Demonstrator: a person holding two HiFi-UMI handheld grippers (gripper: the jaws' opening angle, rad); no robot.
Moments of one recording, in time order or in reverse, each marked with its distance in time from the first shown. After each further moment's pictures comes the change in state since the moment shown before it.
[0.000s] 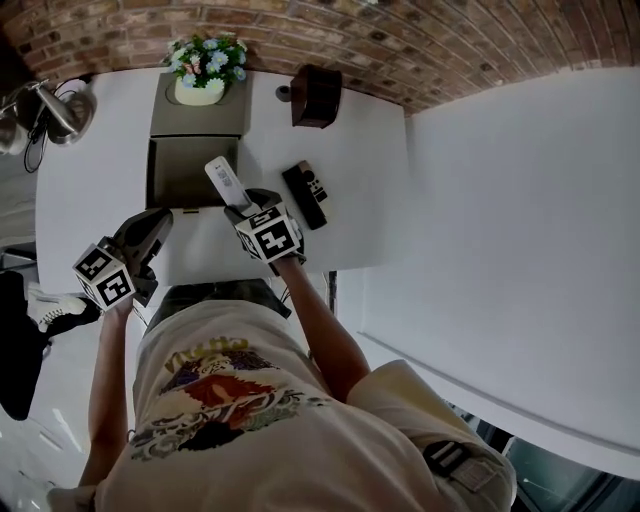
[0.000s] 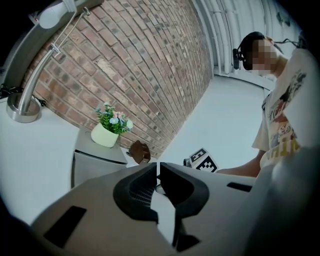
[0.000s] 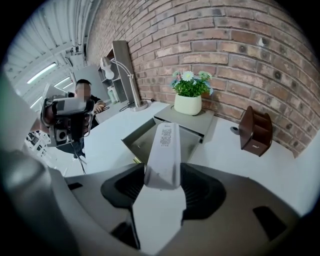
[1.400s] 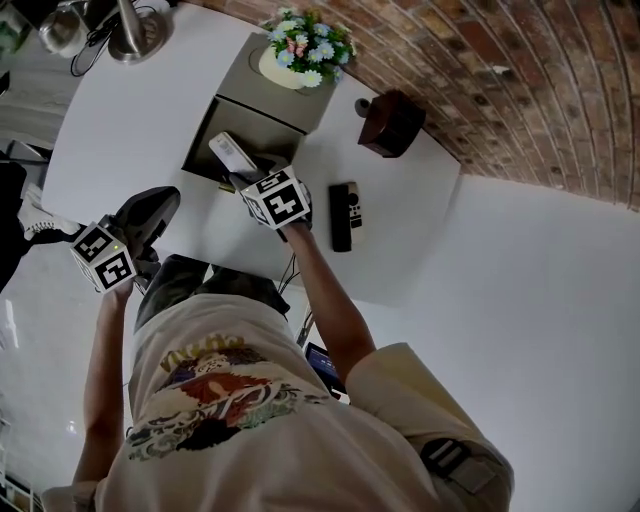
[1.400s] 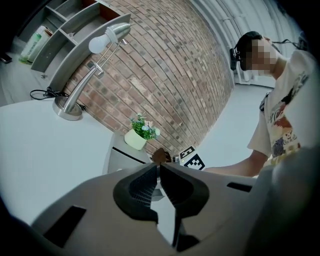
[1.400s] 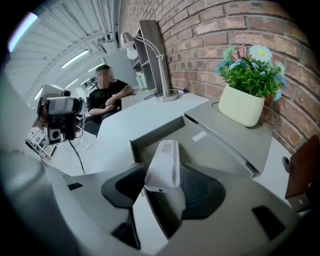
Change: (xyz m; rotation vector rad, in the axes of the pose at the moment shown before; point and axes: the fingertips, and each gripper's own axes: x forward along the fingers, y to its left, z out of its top) left arm -0.058 0.040 -0.017 -0.129 -0.145 0.260; right arm 0.099 0.048 0.043 -0.286 0.104 0.287
